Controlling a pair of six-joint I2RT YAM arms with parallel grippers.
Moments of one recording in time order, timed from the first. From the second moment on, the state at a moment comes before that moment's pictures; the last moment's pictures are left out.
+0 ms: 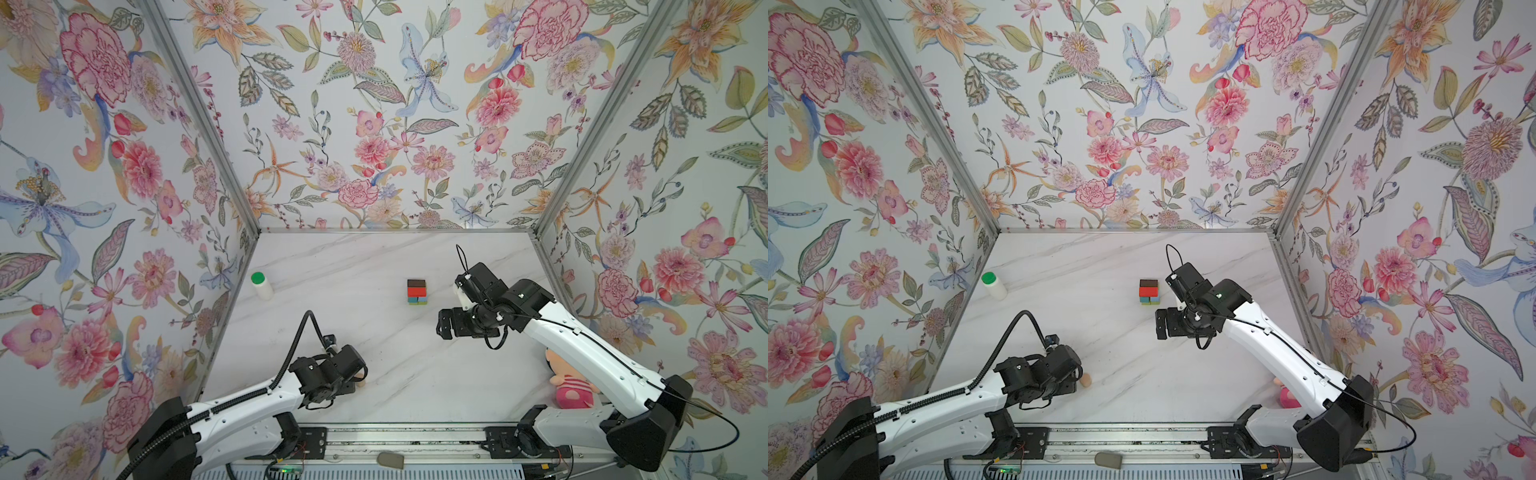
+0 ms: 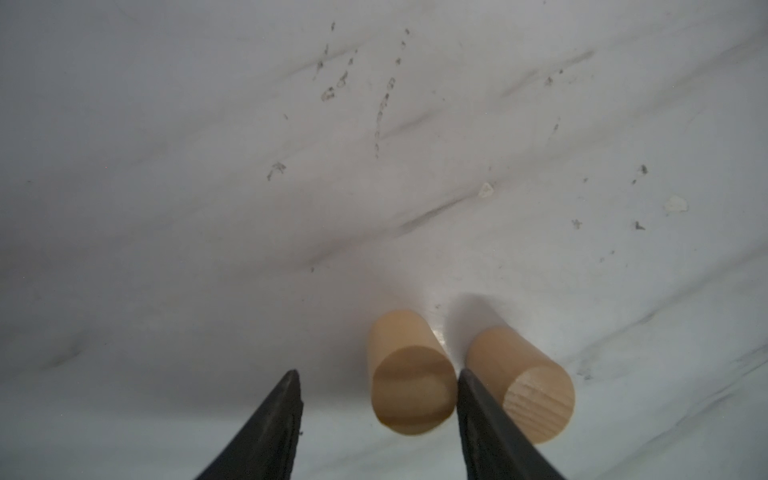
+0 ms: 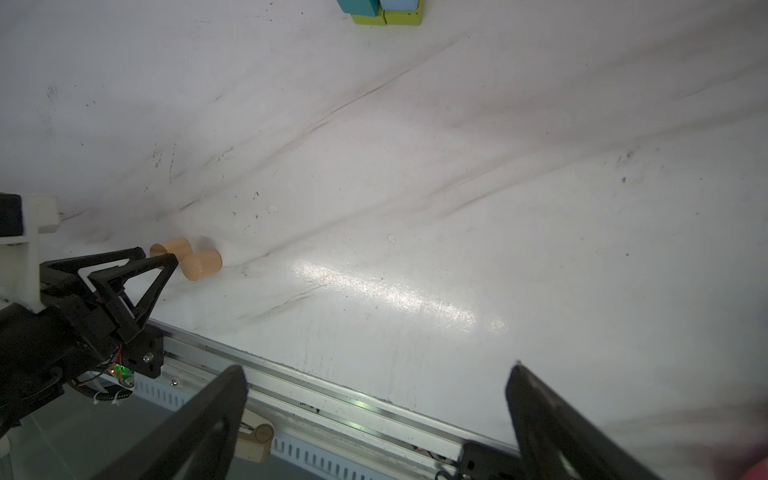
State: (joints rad) left arm -0.94 1.02 0.48 -0.74 -0.26 -1.02; right arm 0.70 1.30 1.29 -1.18 -0.06 0.55
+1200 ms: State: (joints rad) left arm -0.90 1.13 0.53 -0.73 -0.24 -0.92; right arm 0.67 1.30 1.27 -1.18 -0.06 0.55
